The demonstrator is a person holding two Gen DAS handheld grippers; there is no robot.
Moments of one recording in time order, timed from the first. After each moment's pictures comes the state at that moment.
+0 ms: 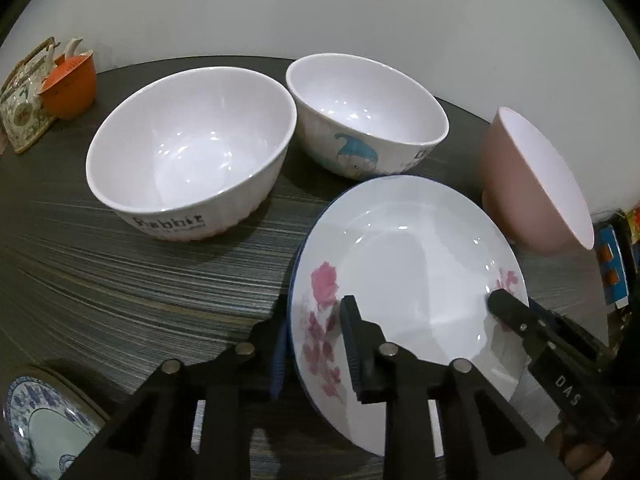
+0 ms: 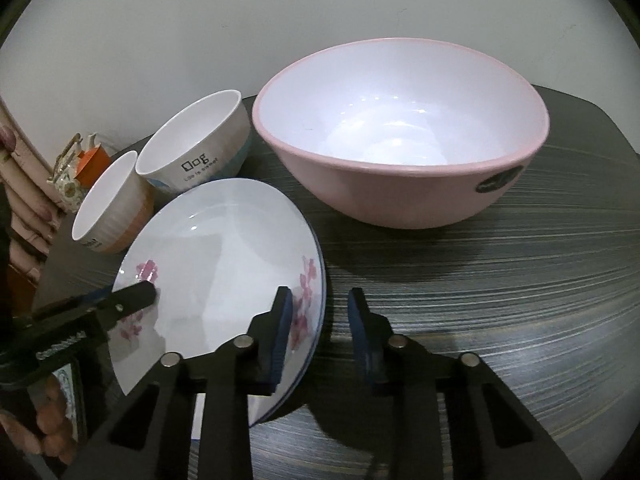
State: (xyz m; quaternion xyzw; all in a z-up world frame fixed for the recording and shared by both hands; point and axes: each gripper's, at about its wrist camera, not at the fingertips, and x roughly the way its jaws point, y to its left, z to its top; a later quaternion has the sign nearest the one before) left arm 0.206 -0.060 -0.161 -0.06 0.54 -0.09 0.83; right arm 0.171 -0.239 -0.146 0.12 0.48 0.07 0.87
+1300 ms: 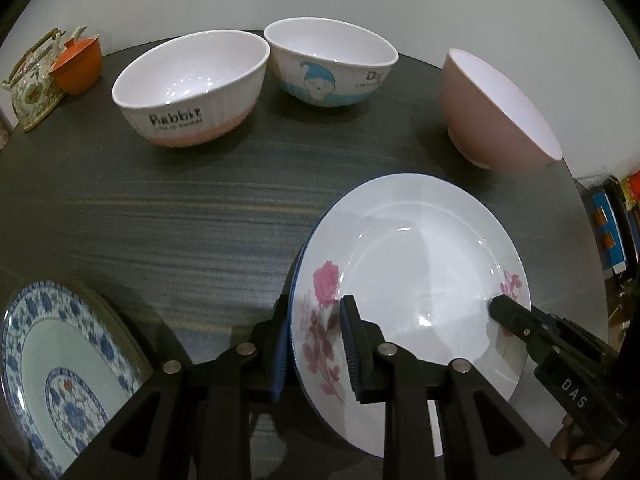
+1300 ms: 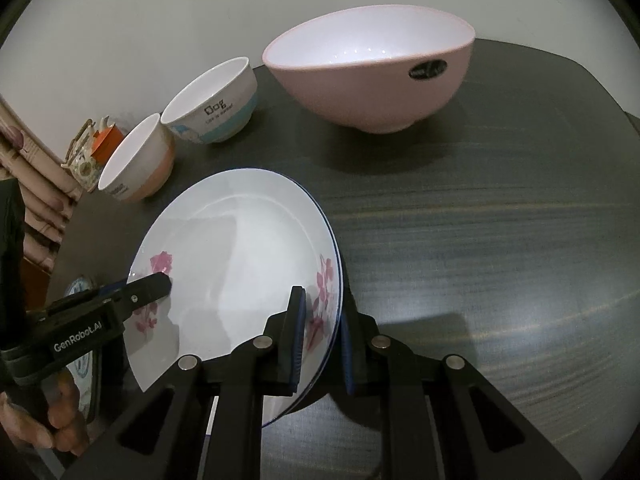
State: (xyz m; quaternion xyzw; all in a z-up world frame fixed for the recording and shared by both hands) left arm 0.164 -0.067 -0.172 -0.04 0.57 -0.10 0.81; right arm 0.109 -0.236 -0.144 0.14 0.51 0.07 0.84
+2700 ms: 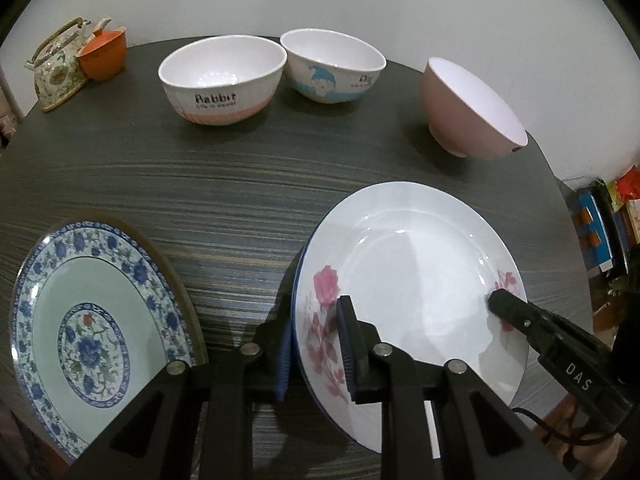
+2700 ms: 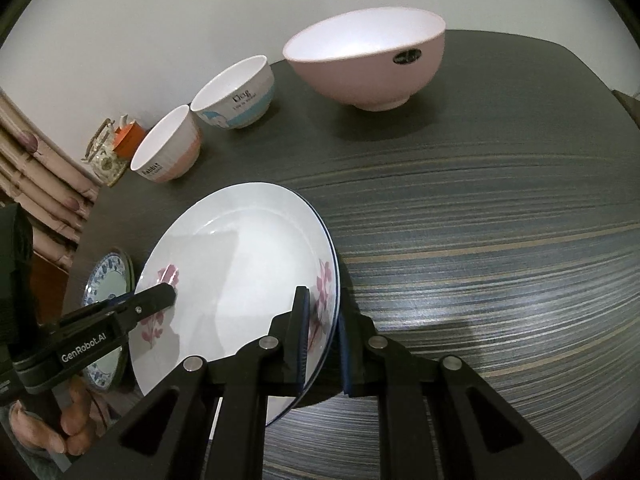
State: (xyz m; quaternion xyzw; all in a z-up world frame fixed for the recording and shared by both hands) left arm 0.183 -0.041 -0.146 -0.06 0.56 -0.09 0.82; right arm 0.066 -0.232 -0.125 0.16 0.51 0.08 0.84
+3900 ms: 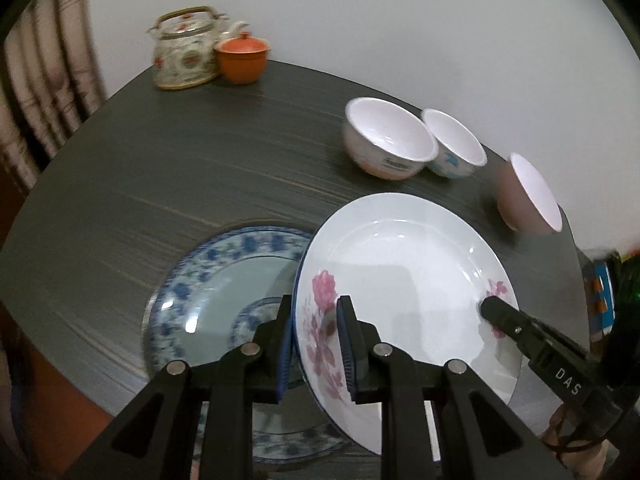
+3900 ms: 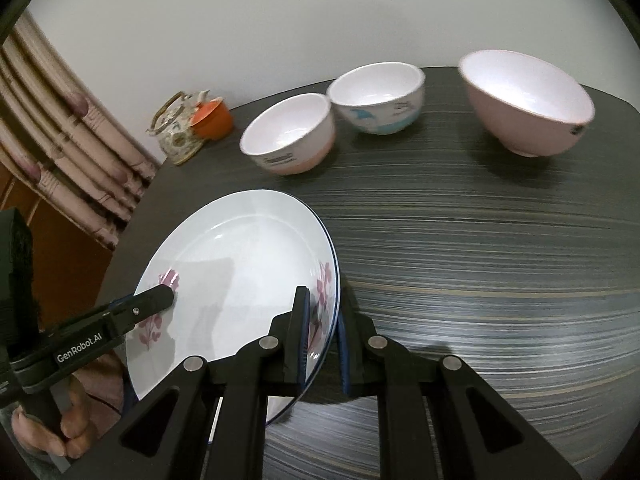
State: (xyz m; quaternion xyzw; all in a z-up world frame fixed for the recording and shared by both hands) left arm 0.118 0.107 -0.093 -0.13 0.52 0.01 0.84; right arm 0.077 -0.105 -0.085 0.13 0.49 0.17 0.85
